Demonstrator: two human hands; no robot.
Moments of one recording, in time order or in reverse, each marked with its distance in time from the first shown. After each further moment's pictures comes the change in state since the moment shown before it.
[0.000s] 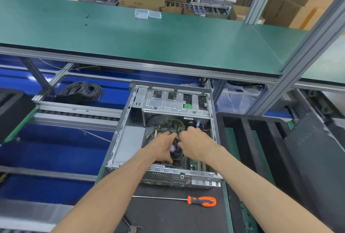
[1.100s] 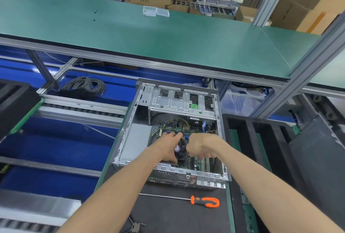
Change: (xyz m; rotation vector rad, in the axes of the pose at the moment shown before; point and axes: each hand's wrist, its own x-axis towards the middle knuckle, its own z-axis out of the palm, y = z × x) left_hand 0.002 -0.004 0.008 0.015 -0.035 0.000; right_hand 0.021 -0.008 -0.027 0.188 -0.631 0.323
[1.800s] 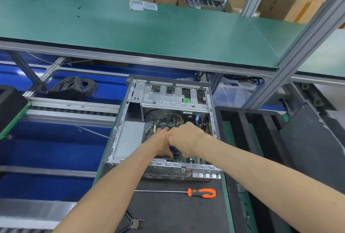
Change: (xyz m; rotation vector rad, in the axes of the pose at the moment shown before) left_hand 0.007 -0.003 0.002 -0.018 -0.052 0.027; right_hand 0.000 -0.013 0.022 -0.764 0.497 -0.455
